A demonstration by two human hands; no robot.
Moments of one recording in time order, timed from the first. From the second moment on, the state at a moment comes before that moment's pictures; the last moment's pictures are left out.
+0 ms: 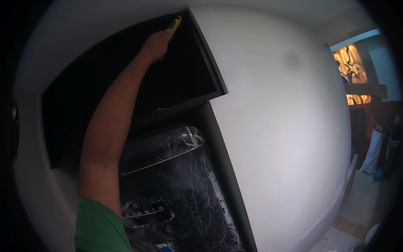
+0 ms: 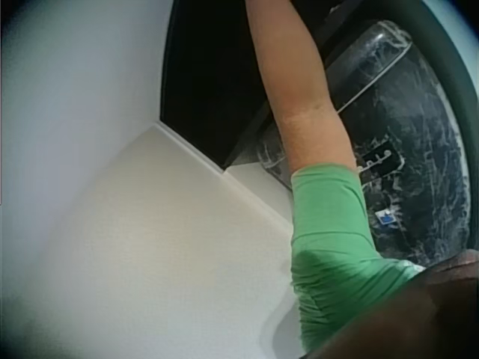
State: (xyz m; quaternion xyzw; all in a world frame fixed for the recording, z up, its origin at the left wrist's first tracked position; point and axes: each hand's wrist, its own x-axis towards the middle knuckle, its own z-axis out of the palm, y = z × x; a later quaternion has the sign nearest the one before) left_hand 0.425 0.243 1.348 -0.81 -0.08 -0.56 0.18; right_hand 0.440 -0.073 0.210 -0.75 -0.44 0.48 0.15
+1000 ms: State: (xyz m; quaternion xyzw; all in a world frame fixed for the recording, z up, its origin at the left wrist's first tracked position) left_hand 0.421 0.215 1.339 -0.85 -0.10 -0.50 0.12; right_hand 0.430 -0.051 0.144 -0.71 -0.41 0.53 0.19
